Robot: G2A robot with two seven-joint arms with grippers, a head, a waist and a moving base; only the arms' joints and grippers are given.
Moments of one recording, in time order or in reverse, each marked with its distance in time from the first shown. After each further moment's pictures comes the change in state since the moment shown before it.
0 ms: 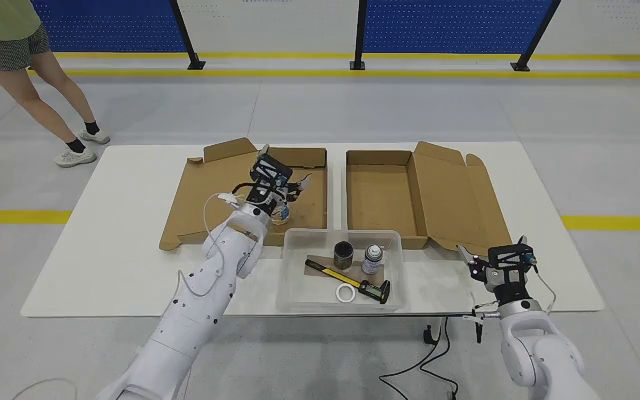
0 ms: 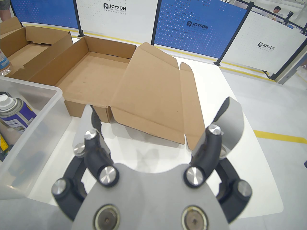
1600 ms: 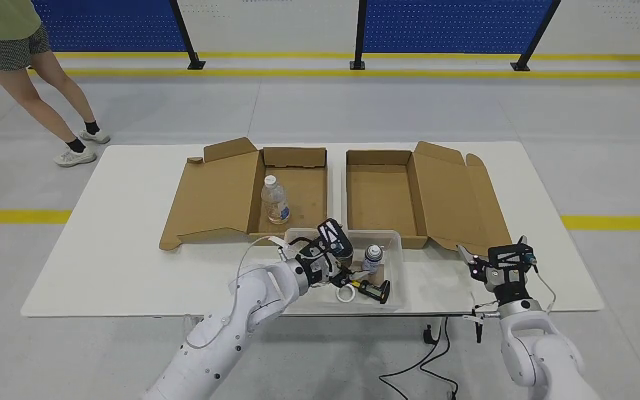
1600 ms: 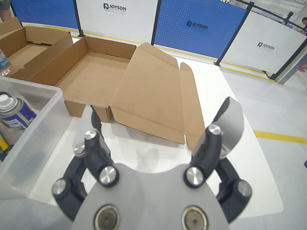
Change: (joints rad) left arm 0.191 0.014 0.144 -0.270 -0.232 -0.401 -0.383; right arm 0.000 0.000 0.000 0.000 0.000 0.000 0.000
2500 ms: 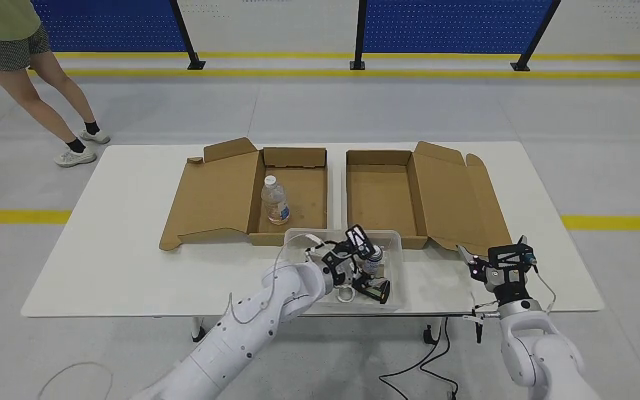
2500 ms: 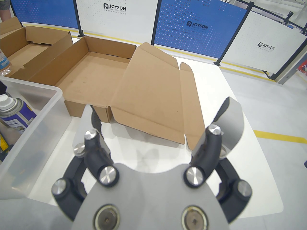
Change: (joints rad) left arm -0.165 -0.087 0.191 0.295 -0.063 0.056 0.042; right arm 0.000 0.000 0.000 0.000 0.000 0.000 0.000
